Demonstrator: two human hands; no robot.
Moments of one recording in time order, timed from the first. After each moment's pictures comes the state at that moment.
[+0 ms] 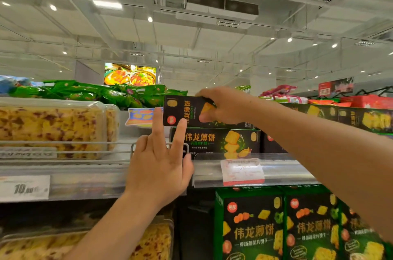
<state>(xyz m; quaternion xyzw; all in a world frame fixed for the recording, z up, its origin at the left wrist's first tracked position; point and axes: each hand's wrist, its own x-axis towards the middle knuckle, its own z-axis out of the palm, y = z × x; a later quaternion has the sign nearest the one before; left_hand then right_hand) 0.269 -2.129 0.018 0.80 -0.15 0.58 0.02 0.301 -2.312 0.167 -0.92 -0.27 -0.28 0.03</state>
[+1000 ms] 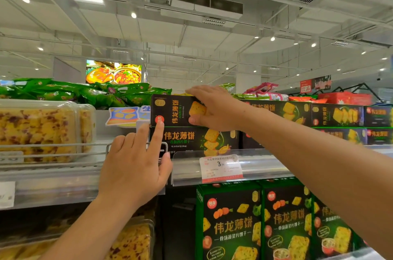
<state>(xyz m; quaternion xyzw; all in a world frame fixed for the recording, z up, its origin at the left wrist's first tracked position) 0.267 -2.128 0.021 0.83 -0.13 0.54 -0.02 0.282 -2.338 0.149 -0.91 -0.25 -0.34 -0.04</state>
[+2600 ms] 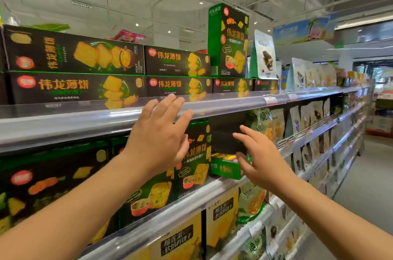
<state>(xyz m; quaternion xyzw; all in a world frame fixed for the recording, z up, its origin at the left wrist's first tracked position) 0.256 -2.720 -0.013 0.77 -0.44 0.47 0.00 0.144 -2.954 -0.076 -0.93 0.08 -0.37 0.04</state>
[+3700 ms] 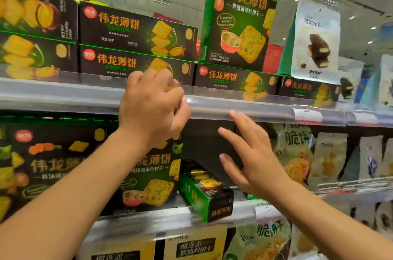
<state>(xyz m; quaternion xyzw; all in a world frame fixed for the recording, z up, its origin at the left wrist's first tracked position) 0.302 -2.889 -0.007 0.73 -0.25 0.64 0.07 0.258 -3.131 -0.075 -0.83 -0.29 -0.48 -0.01</state>
